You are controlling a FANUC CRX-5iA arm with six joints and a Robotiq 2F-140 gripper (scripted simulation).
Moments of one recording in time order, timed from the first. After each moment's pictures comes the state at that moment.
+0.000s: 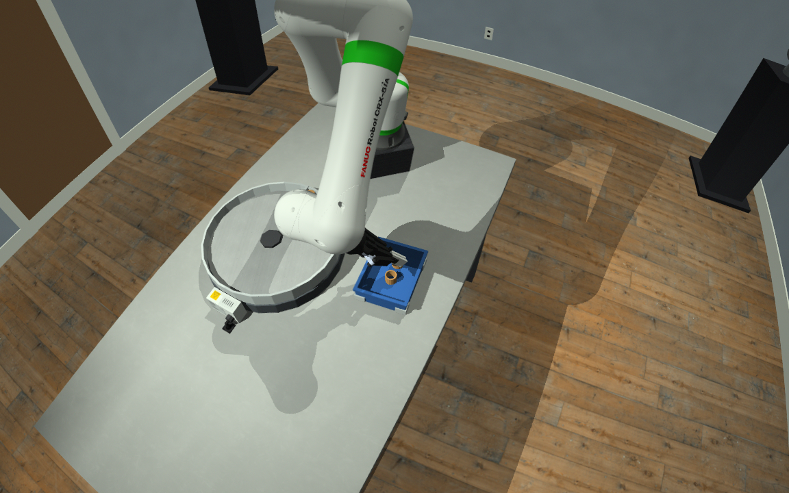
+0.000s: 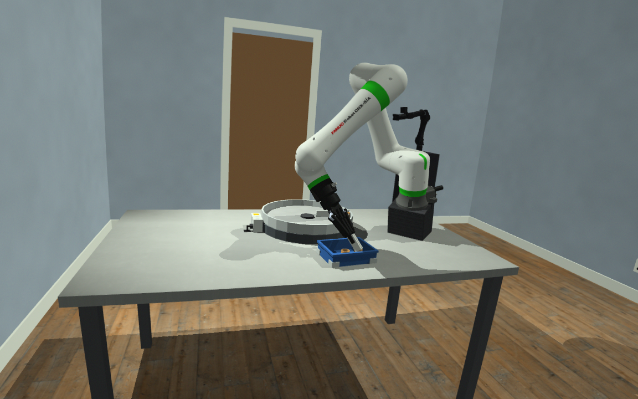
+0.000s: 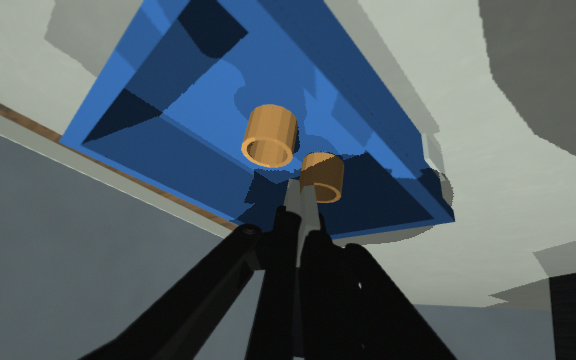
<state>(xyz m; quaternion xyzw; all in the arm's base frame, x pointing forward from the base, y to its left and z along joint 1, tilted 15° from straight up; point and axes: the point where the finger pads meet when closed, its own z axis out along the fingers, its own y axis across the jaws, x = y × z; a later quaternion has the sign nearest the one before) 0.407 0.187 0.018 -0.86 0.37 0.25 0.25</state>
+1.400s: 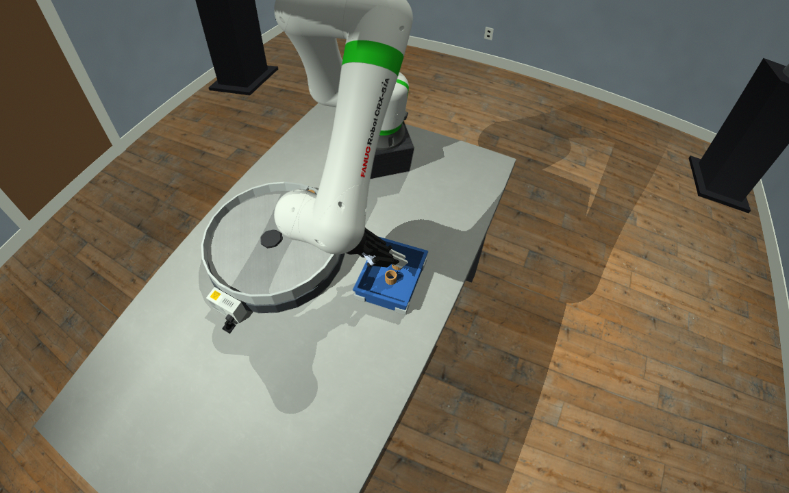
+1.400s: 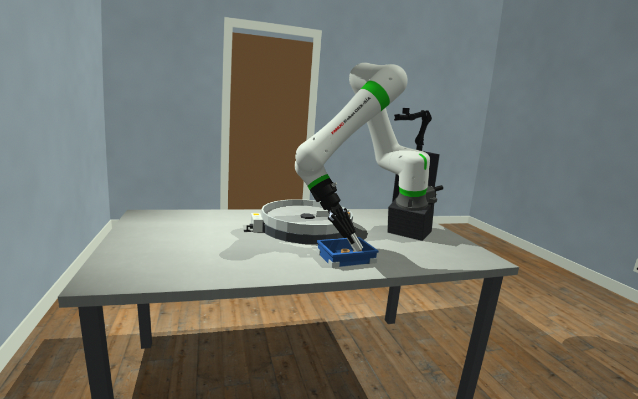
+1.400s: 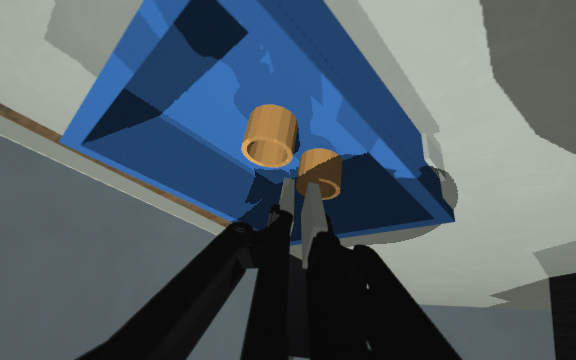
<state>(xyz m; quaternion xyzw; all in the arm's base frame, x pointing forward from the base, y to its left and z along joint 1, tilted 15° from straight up) 0.407 0.187 0.018 -0.86 0.37 0.25 0.25</state>
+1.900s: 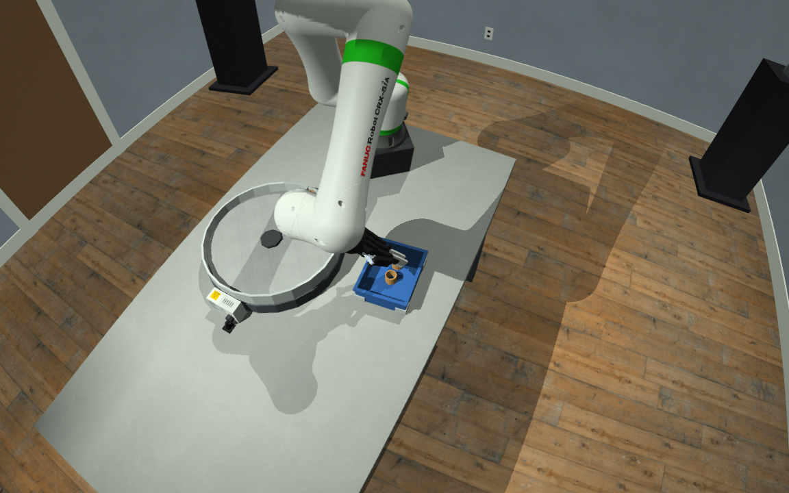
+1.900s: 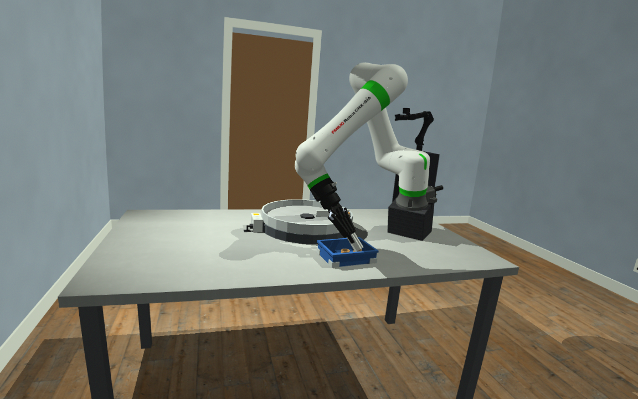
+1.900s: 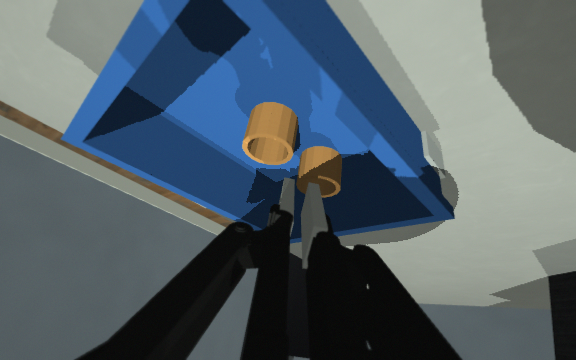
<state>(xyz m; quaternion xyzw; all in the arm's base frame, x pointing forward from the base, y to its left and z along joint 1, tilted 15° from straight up) 0.406 0.186 0.020 -0.86 0.37 0.25 0.25</state>
